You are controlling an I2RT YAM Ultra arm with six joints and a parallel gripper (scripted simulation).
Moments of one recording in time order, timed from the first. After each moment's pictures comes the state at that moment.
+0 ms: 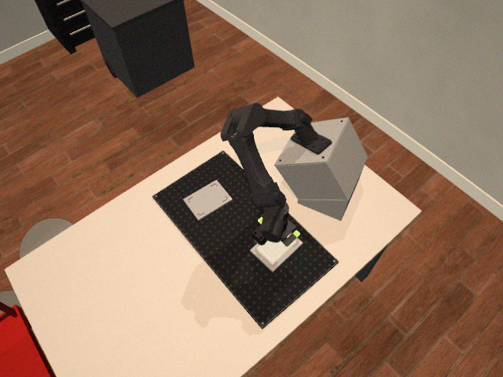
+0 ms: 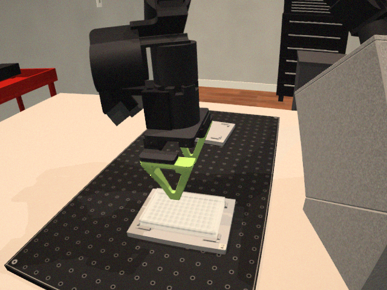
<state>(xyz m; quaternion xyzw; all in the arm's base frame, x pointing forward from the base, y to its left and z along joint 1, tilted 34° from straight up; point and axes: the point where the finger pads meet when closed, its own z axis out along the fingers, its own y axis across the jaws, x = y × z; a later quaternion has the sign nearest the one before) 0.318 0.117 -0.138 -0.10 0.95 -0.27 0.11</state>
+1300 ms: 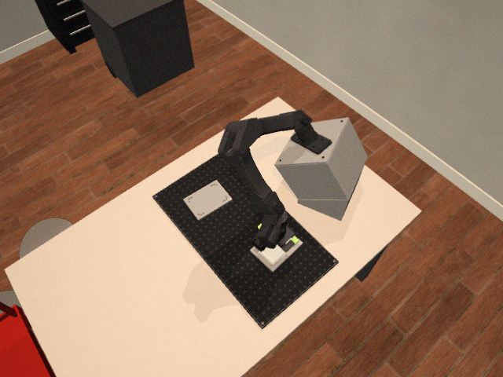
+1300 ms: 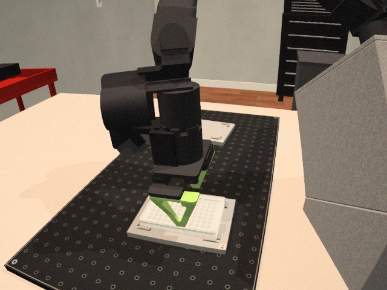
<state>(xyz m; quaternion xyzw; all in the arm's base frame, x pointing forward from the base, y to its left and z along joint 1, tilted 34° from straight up) 0.331 0.084 -0.183 -0.09 0.95 -0.27 0.11</state>
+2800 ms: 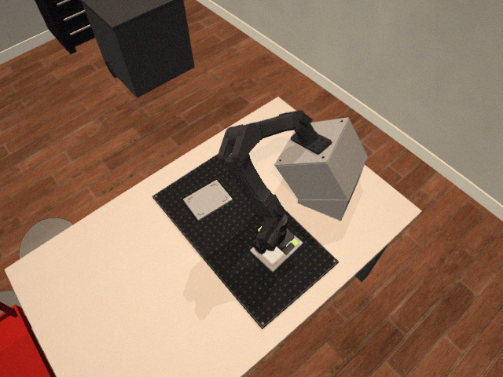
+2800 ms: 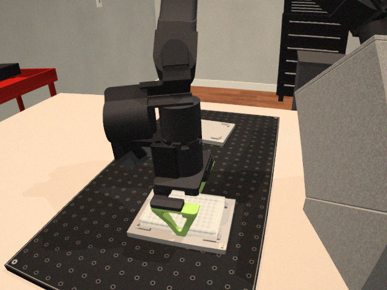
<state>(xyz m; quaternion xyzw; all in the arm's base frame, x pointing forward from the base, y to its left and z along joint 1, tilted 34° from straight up) 0.337 0.077 -0.201 -0.10 0.95 -0.27 0.11</state>
